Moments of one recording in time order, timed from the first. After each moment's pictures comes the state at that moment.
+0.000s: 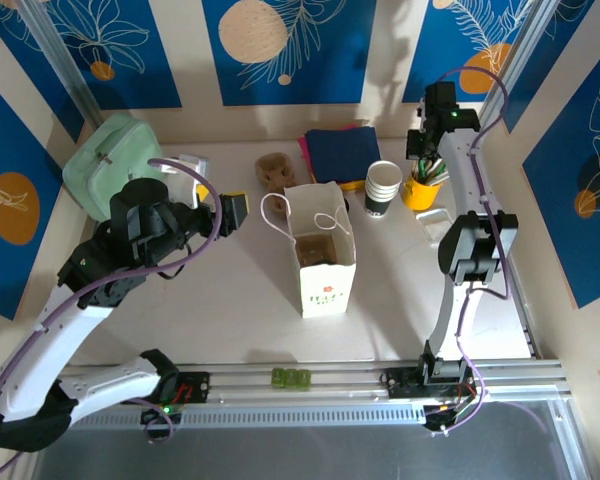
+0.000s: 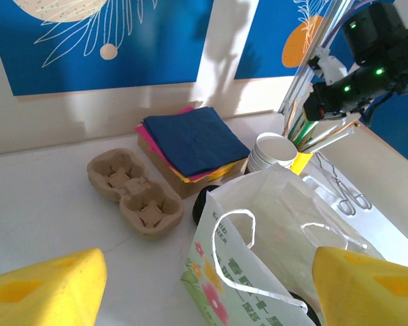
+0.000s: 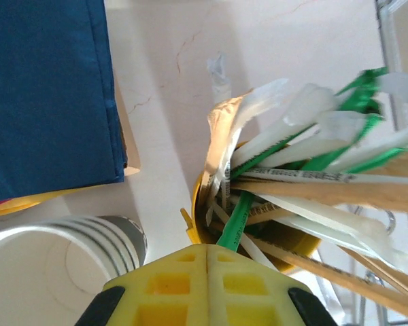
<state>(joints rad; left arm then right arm) -0.70 0.98 1.40 -0.71 -0.14 -0.29 0.01 2.03 2.14 -1.10 0.12 0.06</state>
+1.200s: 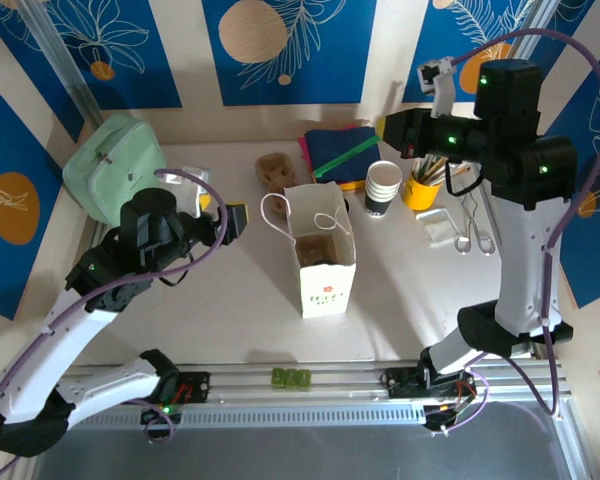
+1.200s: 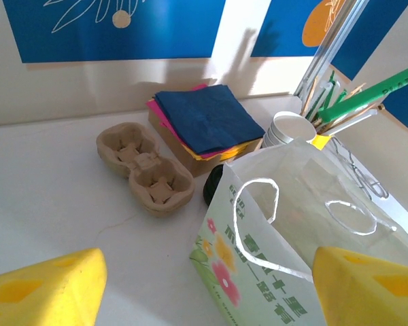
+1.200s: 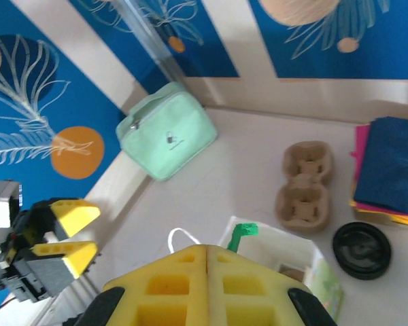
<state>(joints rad) -0.70 0.94 1.30 -0.71 -0.16 -0.32 0.24 1.56 2.43 -1.32 -0.58 0.27</state>
